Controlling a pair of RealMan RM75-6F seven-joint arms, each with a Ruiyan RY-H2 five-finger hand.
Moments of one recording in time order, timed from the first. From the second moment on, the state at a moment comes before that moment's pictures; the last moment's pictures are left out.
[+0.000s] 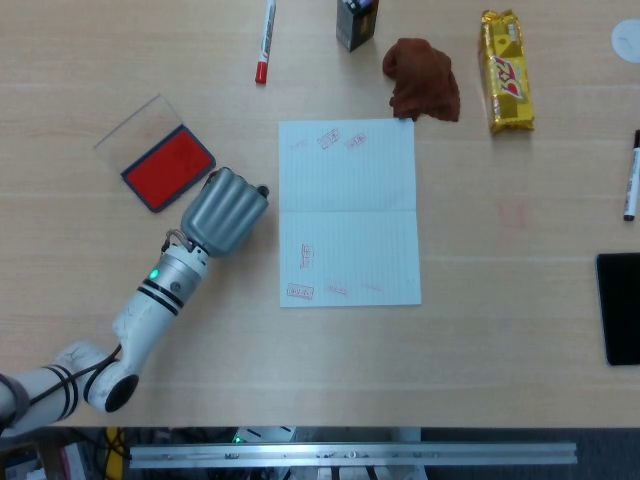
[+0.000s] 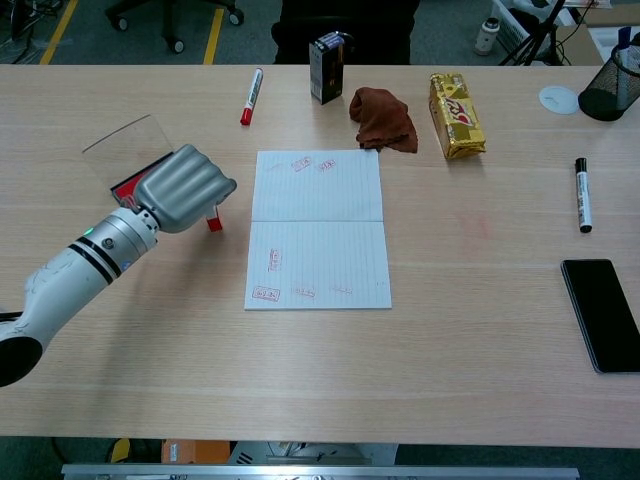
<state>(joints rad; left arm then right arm) -0.65 -1.81 0.01 -1.05 1.45 1.10 0.73 0.10 -0.98 0.03 -1.64 -1.55 1.43 0.05</state>
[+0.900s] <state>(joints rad) -0.60 -1.58 -0.03 -1.50 1.35 1.10 0.84 0.11 -0.97 0.03 -1.64 -1.55 1.43 0.06</state>
